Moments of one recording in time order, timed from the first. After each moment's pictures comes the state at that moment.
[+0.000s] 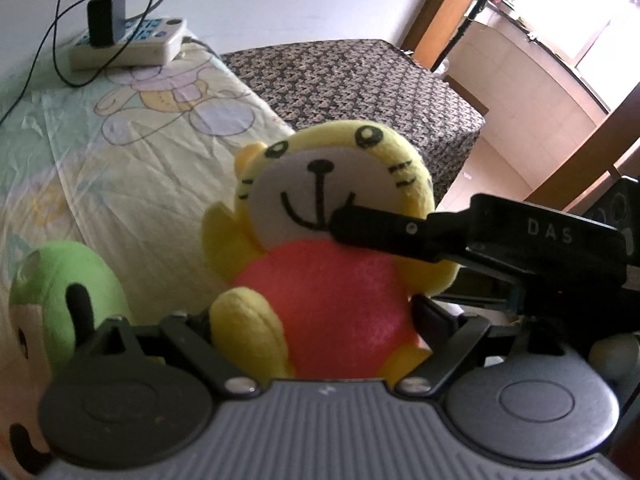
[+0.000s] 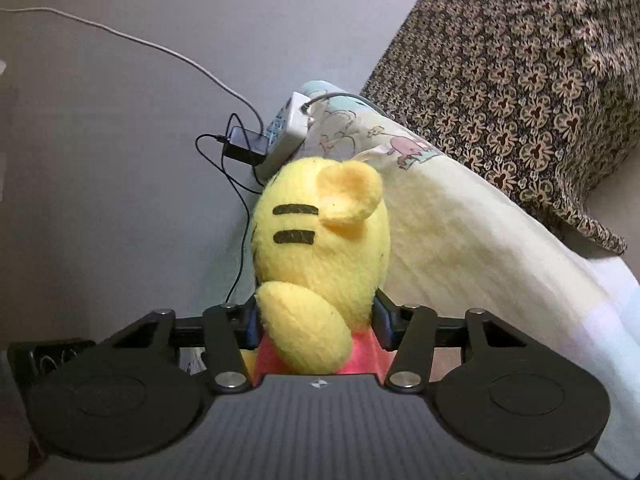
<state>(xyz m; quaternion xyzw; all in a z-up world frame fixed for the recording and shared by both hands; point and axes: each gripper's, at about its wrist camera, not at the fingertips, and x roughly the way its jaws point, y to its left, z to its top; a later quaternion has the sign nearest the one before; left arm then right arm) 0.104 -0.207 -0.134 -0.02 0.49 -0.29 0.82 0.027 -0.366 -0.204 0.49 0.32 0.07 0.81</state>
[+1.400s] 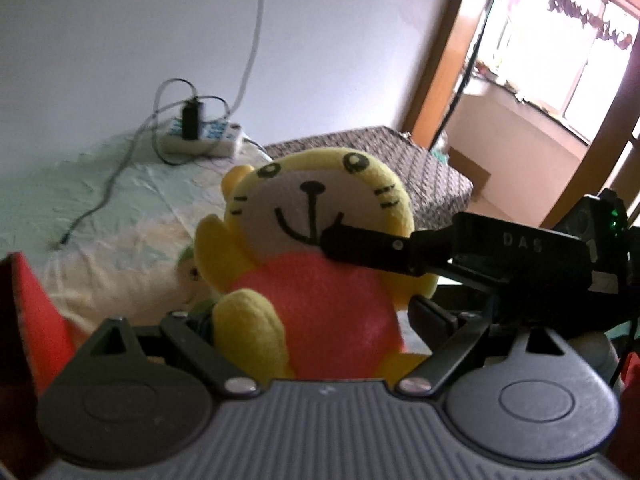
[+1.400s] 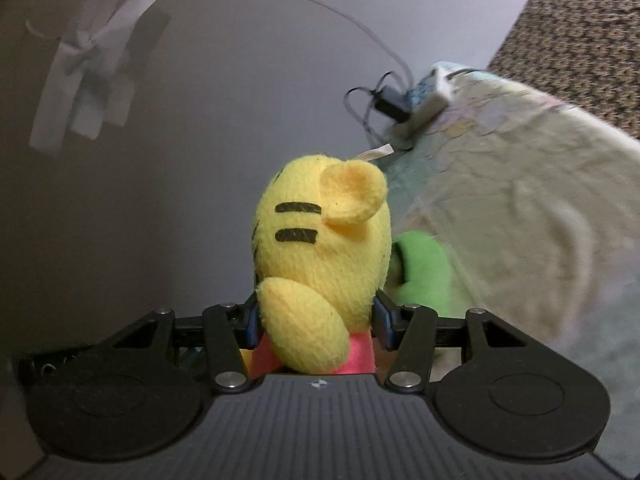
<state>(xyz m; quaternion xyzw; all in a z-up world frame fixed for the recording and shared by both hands) -0.036 -0.099 -0.025 -0.02 0.36 -0.25 0.90 -0.038 -0.265 -0.129 0.48 0.25 0.19 0.82</state>
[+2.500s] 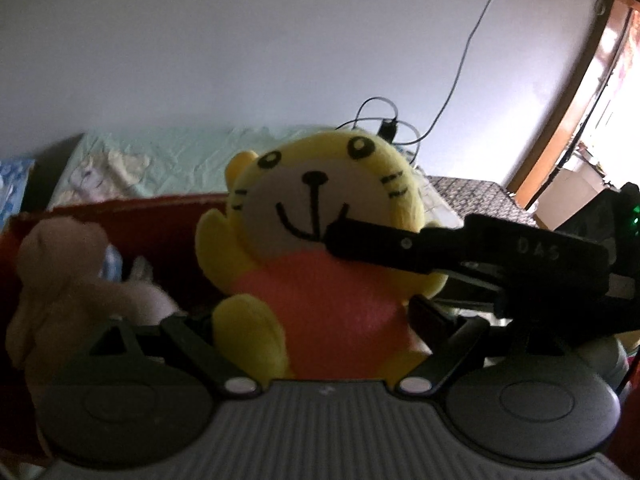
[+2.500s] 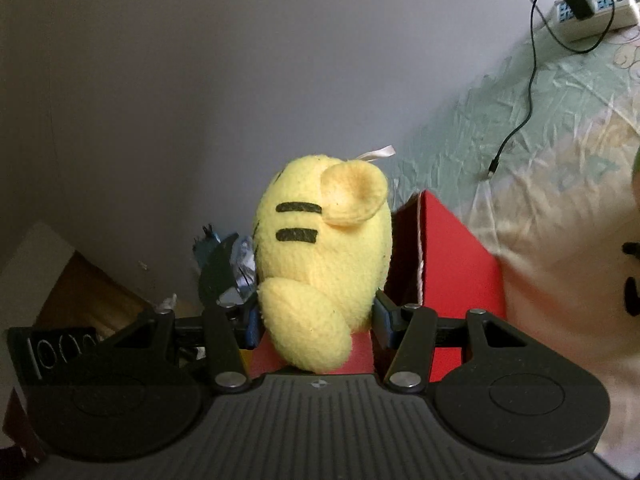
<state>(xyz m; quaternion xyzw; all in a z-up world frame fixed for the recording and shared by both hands) -0.067 0.109 -0.032 -0.12 0.36 -0.11 0.92 0.037 -0.051 -0.109 0.36 0.33 0.32 0.81</state>
